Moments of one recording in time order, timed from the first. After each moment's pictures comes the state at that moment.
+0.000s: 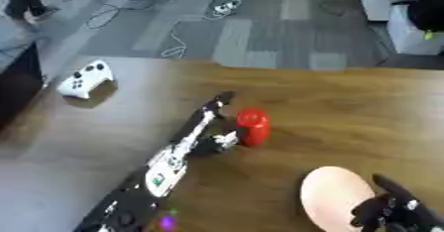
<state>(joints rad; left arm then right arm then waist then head) -0.79 0.16 -0.06 -0.80 -0.62 -0.48 0.20 -0.06 -0.20 0.11 -1.95 0.04 -0.30 0.56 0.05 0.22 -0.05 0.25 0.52</state>
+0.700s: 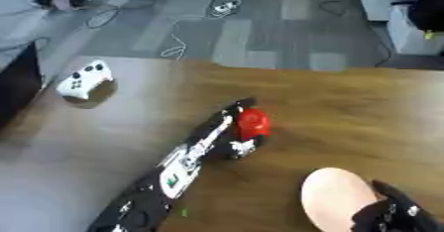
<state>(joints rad) -0.83 0.12 -0.07 -0.78 -0.67 -0.50 0.15 -0.07 -0.20 0.12 -1.95 0.04 -0.30 0.58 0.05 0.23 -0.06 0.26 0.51</state>
